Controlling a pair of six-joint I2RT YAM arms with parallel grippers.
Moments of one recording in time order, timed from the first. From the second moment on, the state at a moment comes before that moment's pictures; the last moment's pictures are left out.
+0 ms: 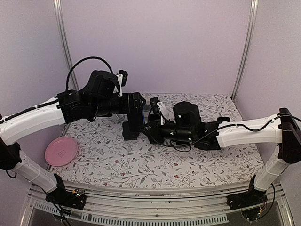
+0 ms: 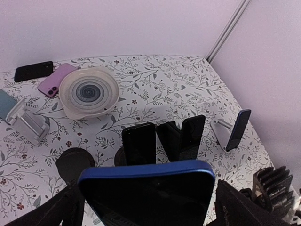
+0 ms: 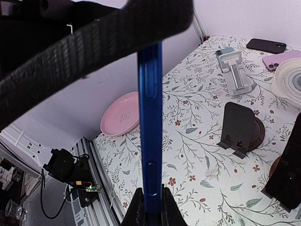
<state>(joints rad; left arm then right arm) -0.94 1.39 1.32 -0.42 -0.32 -0.53 1.07 1.63 1.08 0.30 -0.09 0.50</state>
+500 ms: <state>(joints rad) -0.94 1.46 1.38 -0.46 -0.36 -0.58 1.08 1.64 1.09 0.28 -0.08 0.46</state>
